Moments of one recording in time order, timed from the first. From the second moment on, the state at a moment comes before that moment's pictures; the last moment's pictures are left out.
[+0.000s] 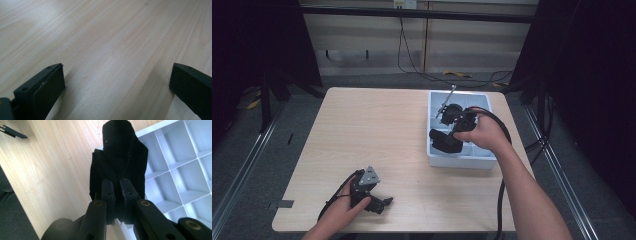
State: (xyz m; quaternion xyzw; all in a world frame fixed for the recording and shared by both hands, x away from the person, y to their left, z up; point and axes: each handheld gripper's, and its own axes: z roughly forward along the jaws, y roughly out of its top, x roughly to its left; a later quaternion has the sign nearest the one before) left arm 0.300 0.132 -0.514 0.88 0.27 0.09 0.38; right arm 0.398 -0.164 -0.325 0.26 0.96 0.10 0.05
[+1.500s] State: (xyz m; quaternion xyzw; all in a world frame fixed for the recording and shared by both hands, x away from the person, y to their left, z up) left arm 0.300 0.133 -0.513 0.88 0.26 0.09 0.38; right arm 0.417 -0.157 -0.364 0.26 0.96 0.07 0.06
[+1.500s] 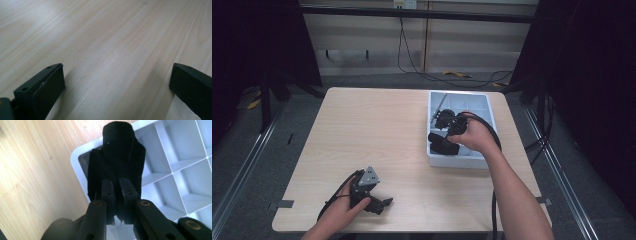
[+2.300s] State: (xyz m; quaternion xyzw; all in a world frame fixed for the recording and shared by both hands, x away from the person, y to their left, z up) left arm 0.299 0.133 -0.514 0.88 0.26 0.09 0.38; right arm 0.414 -0.156 -0.361 0.28 0.95 0.09 0.05
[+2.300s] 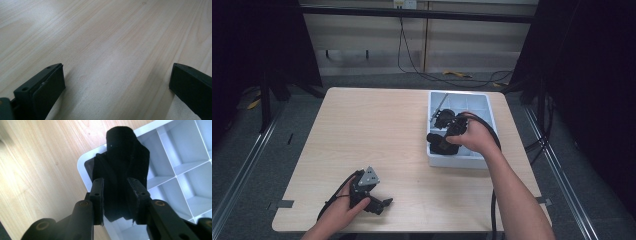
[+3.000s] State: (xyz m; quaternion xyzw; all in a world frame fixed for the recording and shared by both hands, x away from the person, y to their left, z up) left arm 0.299 0.133 -0.514 0.88 0.26 0.09 0.38; right arm 0.418 -0.169 -0.339 0.32 0.94 0.09 0.05
